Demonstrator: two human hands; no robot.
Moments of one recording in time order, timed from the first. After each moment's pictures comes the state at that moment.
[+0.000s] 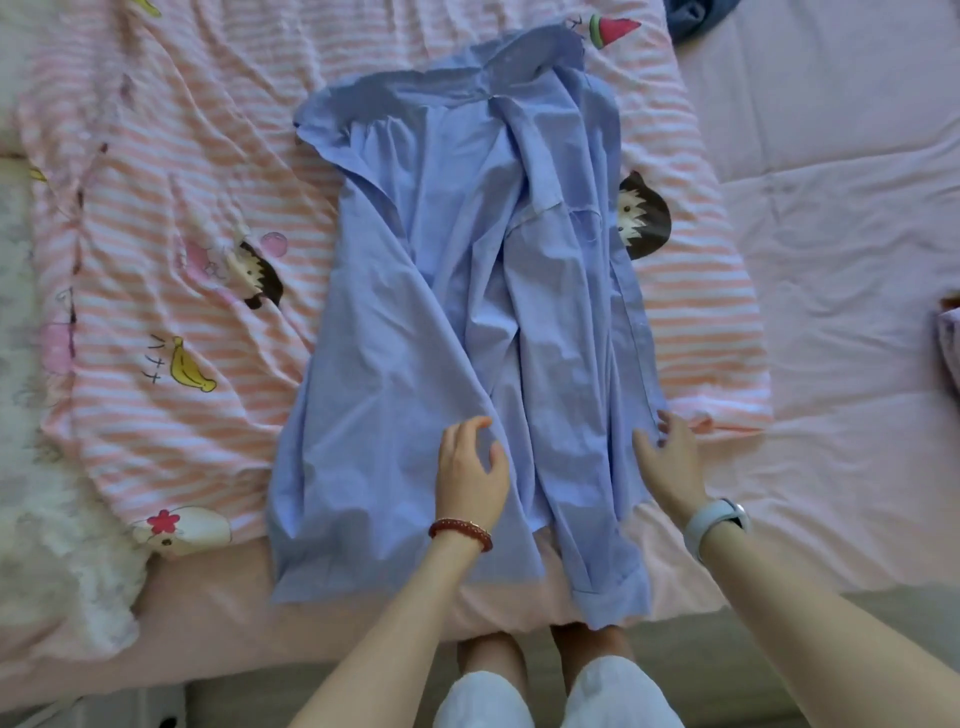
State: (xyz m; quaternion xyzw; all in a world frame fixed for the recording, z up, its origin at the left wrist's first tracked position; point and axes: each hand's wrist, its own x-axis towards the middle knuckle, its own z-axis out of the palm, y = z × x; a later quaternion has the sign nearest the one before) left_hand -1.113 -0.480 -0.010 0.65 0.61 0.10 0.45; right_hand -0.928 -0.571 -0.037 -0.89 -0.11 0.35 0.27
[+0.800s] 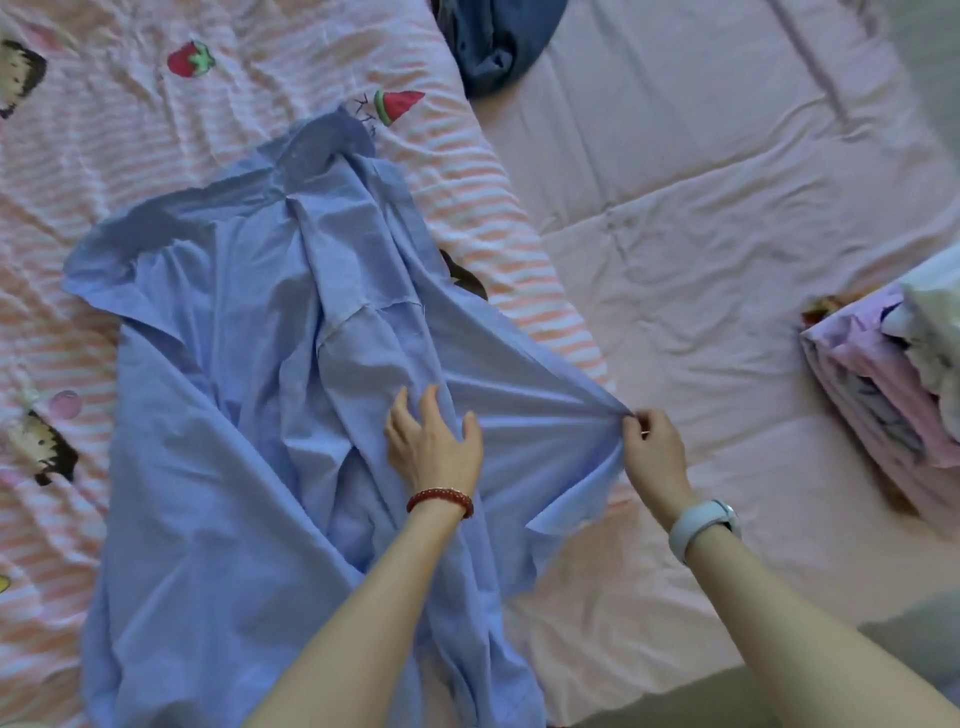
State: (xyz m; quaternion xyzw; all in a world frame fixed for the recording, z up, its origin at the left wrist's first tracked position) left_hand -0.892 -0.451 -0.037 0.72 0.63 0.04 0.30; right_hand -0.744 -0.582 -0.050 -0.88 -0.07 0.30 0.36
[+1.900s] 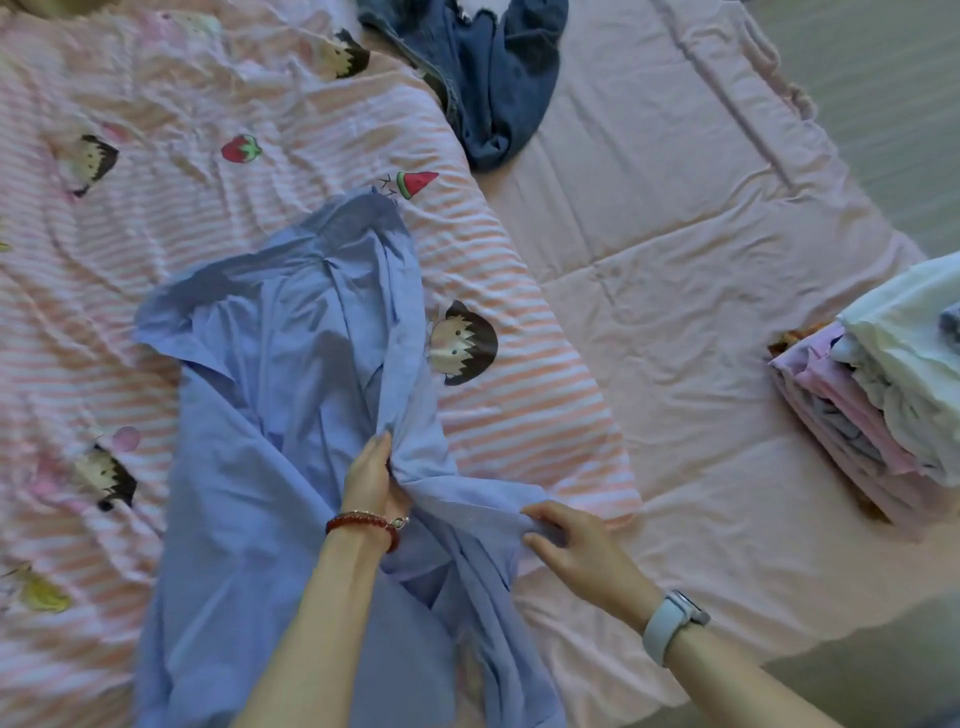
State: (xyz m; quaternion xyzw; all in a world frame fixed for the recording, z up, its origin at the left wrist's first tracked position) left_hand -0.951 -0.400 0.019 0.24 0.56 0.22 0.76; right_hand -0.839 -0.592 0.002 -0.76 -0.36 0.42 0.32
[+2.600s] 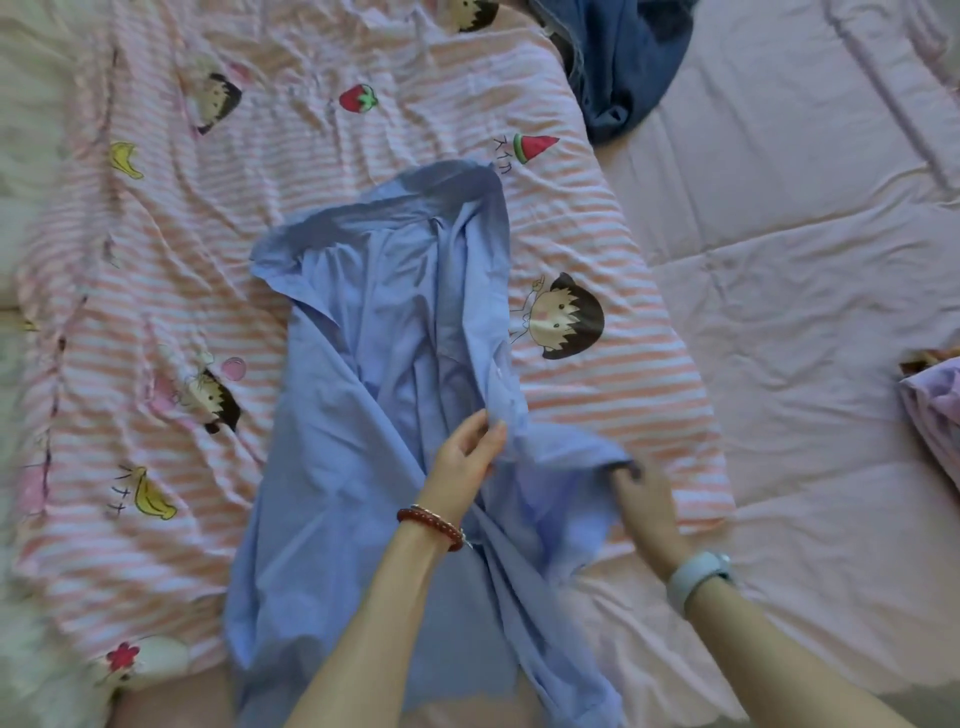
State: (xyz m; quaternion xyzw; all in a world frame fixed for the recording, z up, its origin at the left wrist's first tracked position) left_hand -1.001 -0.407 0.035 0.48 0.51 0.12 0.70; right_hand -0.864 -0.532 -0.014 -0.81 -0.15 0.36 0.44
